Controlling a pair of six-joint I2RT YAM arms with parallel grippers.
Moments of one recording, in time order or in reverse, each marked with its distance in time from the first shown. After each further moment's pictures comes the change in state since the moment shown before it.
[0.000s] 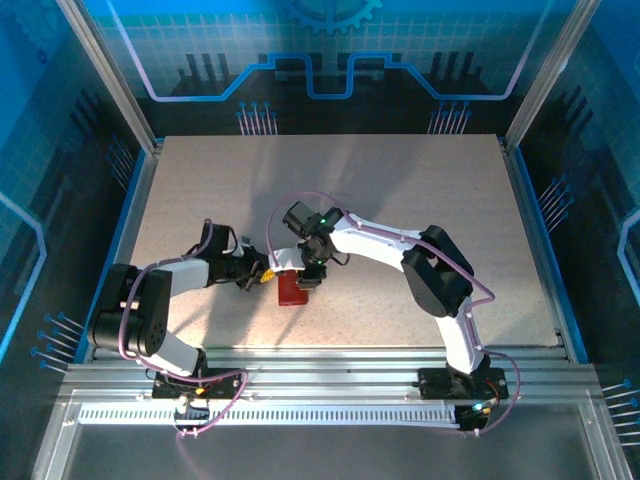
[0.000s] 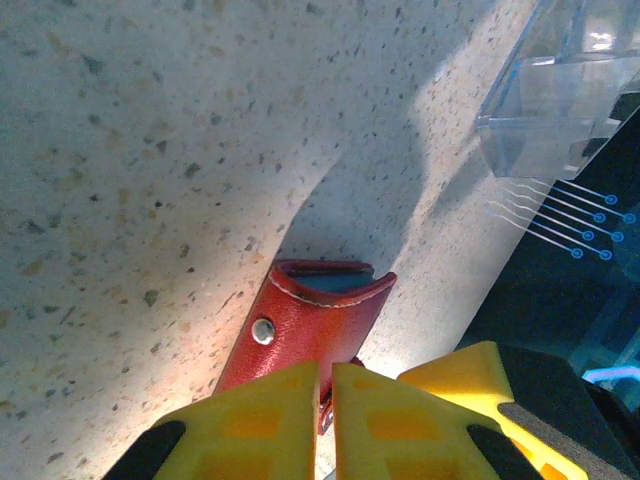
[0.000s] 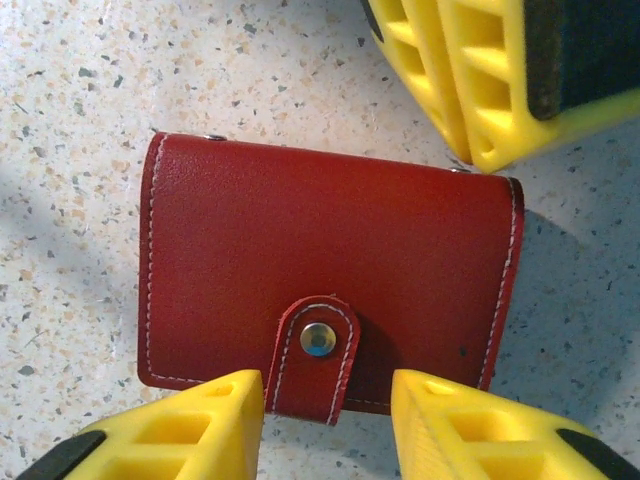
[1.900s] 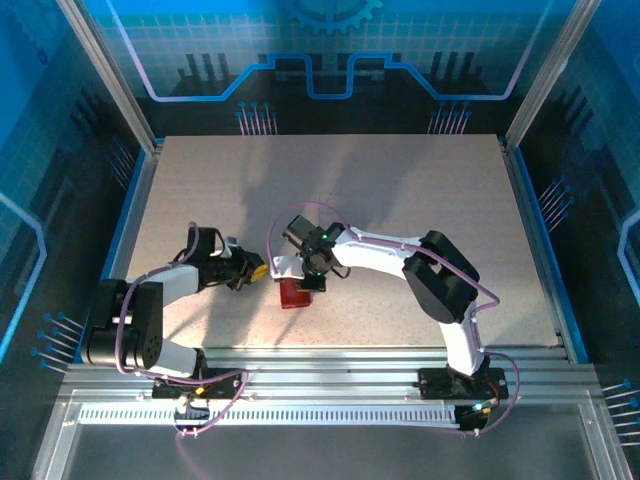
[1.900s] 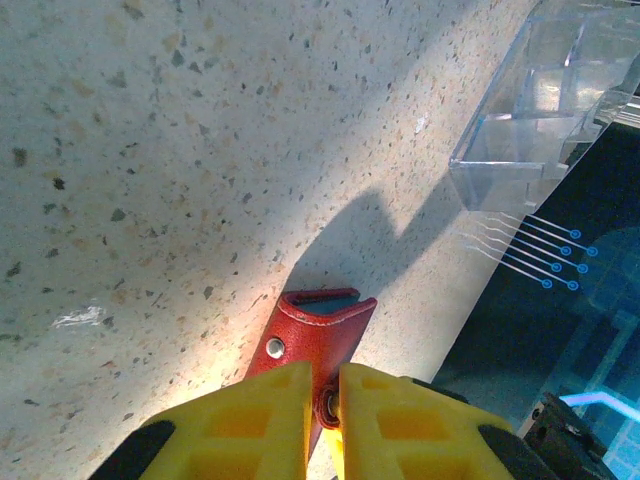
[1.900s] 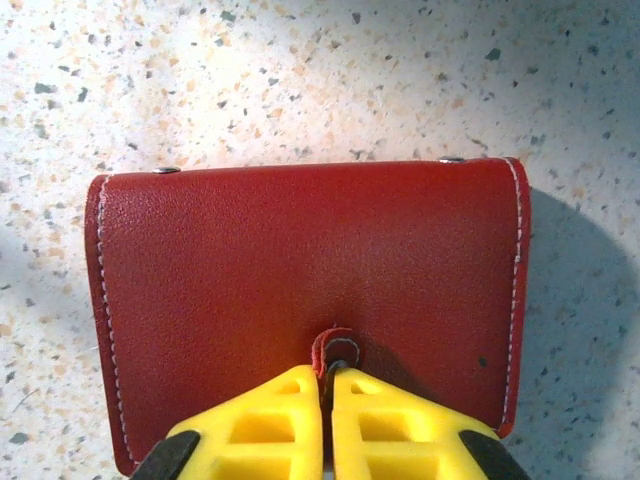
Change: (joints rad) left arm 0.086 -0.088 -0.051 -0.006 -0.002 -0.001; right arm 0.042 -0.066 -0.171 0.170 0.067 0.169
